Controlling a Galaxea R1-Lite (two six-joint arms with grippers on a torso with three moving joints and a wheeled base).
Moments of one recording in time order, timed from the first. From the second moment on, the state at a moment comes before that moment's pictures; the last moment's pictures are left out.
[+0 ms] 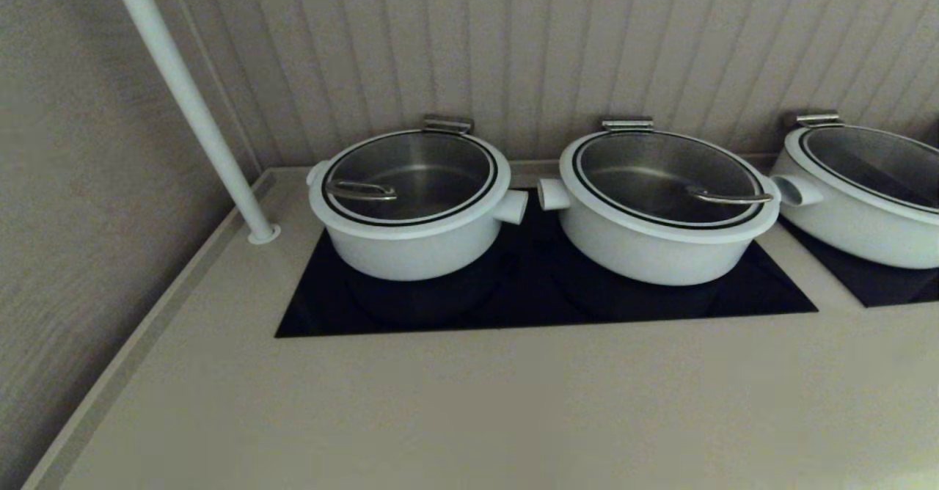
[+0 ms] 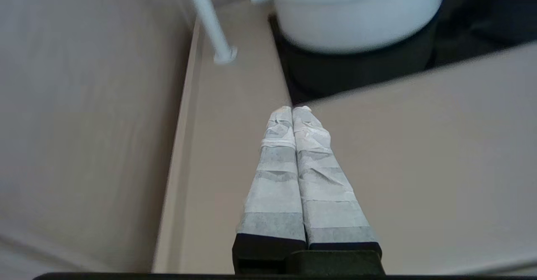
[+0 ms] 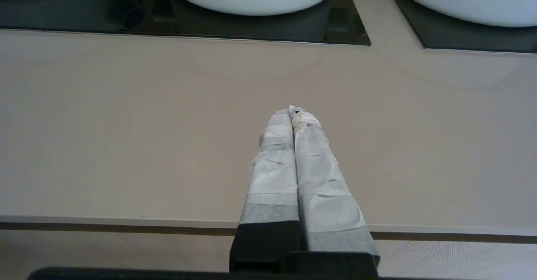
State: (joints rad) left arm -0.02 0.19 -0.29 0.06 -0.06 0.24; right arm -0.01 0.00 0.00 0.01 0.03 -0.07
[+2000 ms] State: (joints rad) left arm -0.43 1.09 -0.59 -0.25 0.03 0.32; right arm -0.01 0.00 0.00 0.00 0.03 -0.06
